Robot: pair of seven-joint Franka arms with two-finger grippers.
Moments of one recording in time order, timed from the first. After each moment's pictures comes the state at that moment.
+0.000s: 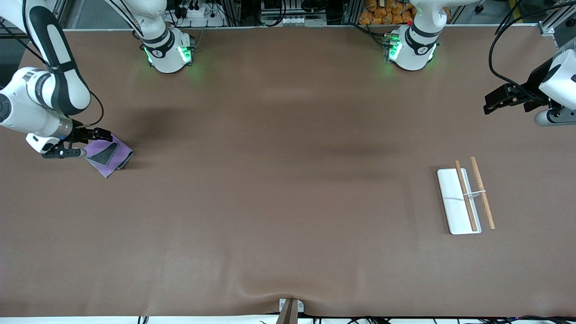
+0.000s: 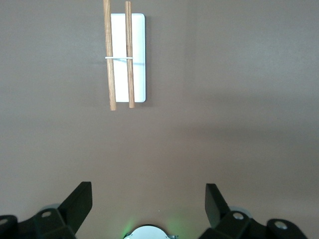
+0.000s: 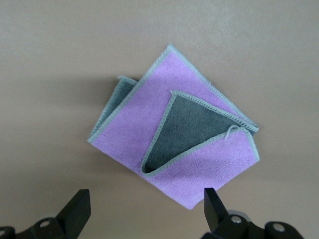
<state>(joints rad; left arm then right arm) 0.06 -0.02 -0.12 -1.59 0.00 1.48 -0.11 -0.43 0.16 0.05 -2.36 -0.07 2.34 -0.38</state>
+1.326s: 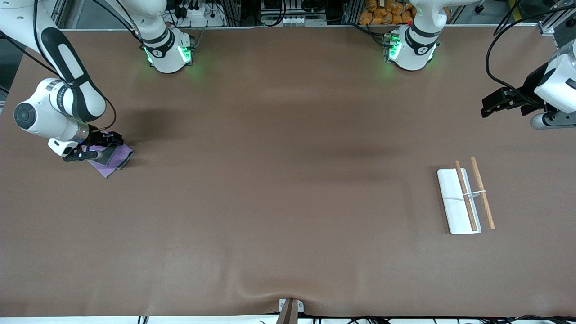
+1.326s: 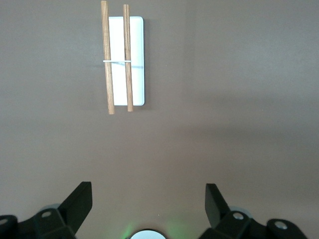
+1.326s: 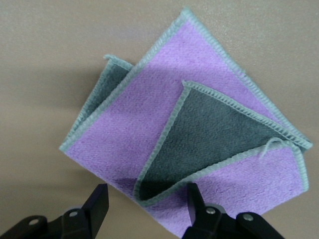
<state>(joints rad) 0.06 -0.02 -0.13 -1.61 0.00 1.51 -0.11 -0.45 0.28 0.05 -2.41 -0.07 2.49 -0.44</state>
